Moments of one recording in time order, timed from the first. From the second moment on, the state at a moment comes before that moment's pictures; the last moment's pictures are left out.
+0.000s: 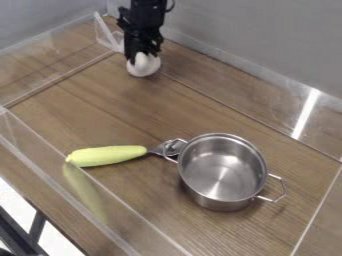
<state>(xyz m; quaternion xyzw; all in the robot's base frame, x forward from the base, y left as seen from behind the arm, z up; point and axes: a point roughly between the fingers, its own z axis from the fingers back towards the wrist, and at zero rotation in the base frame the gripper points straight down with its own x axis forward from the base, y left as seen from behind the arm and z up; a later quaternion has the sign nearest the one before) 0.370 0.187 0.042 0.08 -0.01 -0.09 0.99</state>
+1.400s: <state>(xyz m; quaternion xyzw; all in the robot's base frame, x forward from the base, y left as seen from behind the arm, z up) 0.381 0.182 0.035 0.09 0.02 -0.08 0.99</state>
